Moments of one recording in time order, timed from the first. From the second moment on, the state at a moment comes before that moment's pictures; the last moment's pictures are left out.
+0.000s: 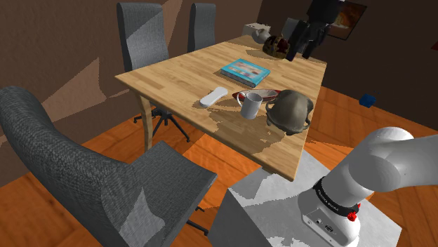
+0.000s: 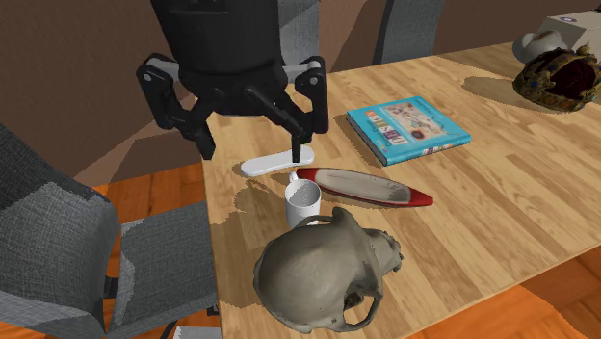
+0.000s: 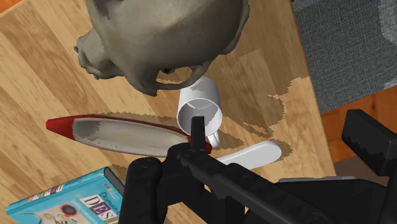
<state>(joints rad) 0.01 -0.75 0.05 -2.28 0.03 1.61 0.06</state>
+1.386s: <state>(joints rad) -0.06 -0.20 -0.06 -2.31 0.00 2.06 -0.02</state>
